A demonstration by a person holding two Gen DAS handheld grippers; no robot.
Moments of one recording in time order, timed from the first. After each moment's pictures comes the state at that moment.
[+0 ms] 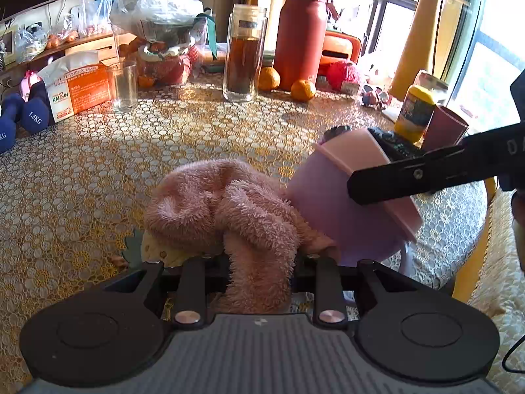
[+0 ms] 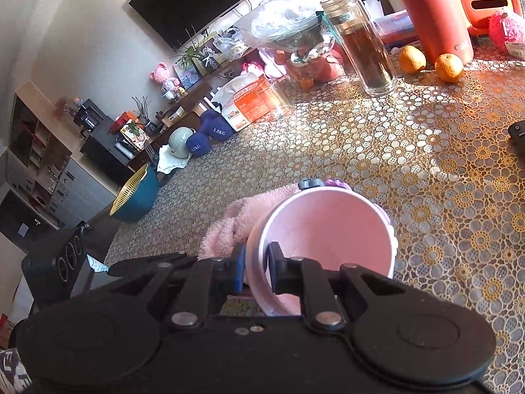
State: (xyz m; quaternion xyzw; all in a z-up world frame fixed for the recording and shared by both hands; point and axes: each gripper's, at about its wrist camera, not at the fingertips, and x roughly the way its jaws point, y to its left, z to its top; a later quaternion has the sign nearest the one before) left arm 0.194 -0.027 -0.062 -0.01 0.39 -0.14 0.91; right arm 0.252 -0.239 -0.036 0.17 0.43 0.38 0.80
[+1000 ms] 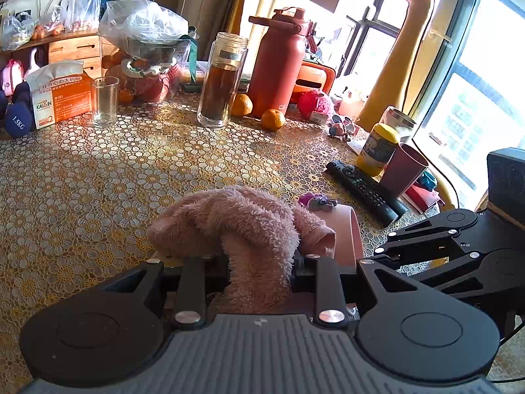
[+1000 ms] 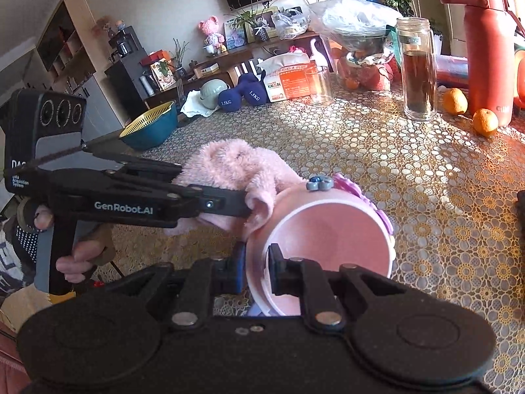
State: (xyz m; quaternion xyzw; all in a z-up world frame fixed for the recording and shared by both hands) left arm 0.192 -0.018 -0.021 -0.08 0.36 -0.19 0.91; right arm 0.210 -0.229 -0.030 0.00 0.39 0.44 0.81
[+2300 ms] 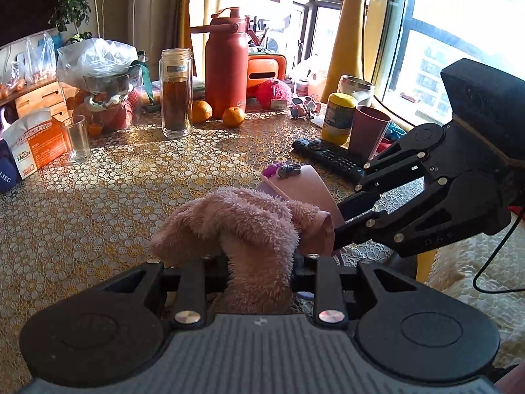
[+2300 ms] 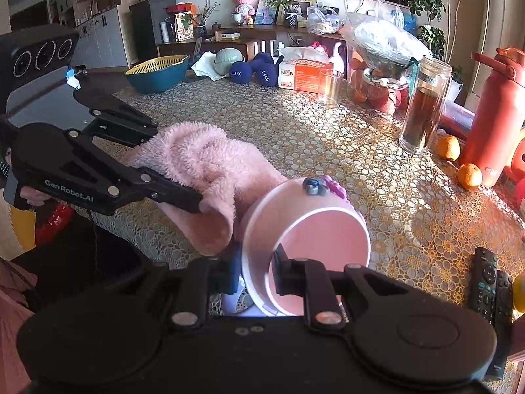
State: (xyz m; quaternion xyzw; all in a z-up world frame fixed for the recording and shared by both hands) left arm 0.154 -0.039 -0.014 0.03 0.34 -0.24 0.91; right arm 0.195 -0.239 -0.023 -0.17 0.35 0.45 0.80
